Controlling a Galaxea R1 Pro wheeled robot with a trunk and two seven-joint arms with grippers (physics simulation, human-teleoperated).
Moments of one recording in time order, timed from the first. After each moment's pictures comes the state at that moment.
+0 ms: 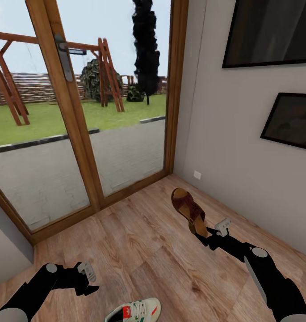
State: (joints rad) left arm -0.50 0.22 0.05 -0.65 -0.58 0.06 -0.90; right arm -0.42 -0.20 -0.05 -1.07 0.06 0.12 0.65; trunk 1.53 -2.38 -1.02
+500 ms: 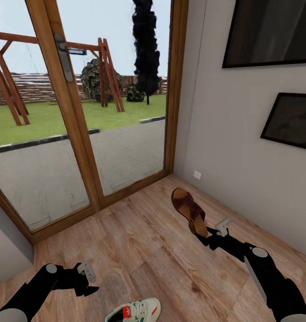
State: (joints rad) left arm -0.49 0.22 0.05 -0.65 -0.59 0.06 -0.90; right arm -0.42 -0.20 -0.05 -1.07 0.06 0.12 0.65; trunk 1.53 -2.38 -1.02
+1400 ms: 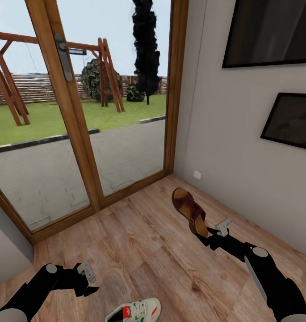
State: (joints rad) left arm -0.49 0.23 0.05 -0.65 -0.59 0.06 -0.90; right arm -0.42 -0.20 -0.05 -1.07 0.06 0.13 0.65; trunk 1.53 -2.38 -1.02
